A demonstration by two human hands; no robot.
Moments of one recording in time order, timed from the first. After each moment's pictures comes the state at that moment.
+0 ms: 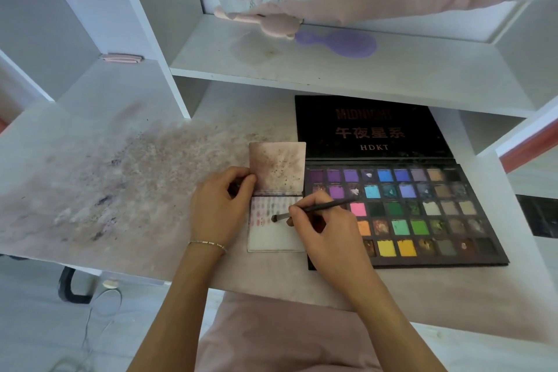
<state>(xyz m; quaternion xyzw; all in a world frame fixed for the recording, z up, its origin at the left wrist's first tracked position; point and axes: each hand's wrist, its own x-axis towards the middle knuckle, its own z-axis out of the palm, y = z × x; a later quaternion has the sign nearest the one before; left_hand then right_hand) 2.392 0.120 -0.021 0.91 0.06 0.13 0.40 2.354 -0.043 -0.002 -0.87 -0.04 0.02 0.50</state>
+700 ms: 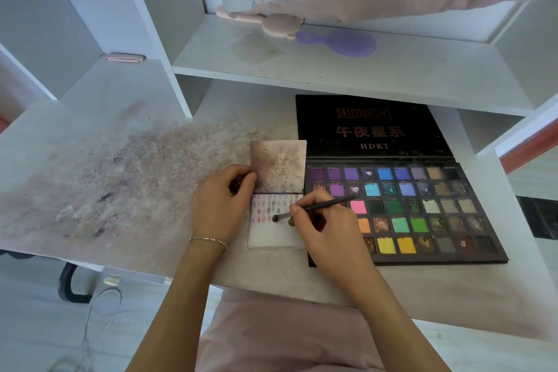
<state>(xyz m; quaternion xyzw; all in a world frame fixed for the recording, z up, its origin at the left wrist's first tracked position) 2.390 0.119 -0.018 0.91 0.05 0.14 0.39 2.353 -0.043 0.000 -0.86 -0.05 0.02 0.50</state>
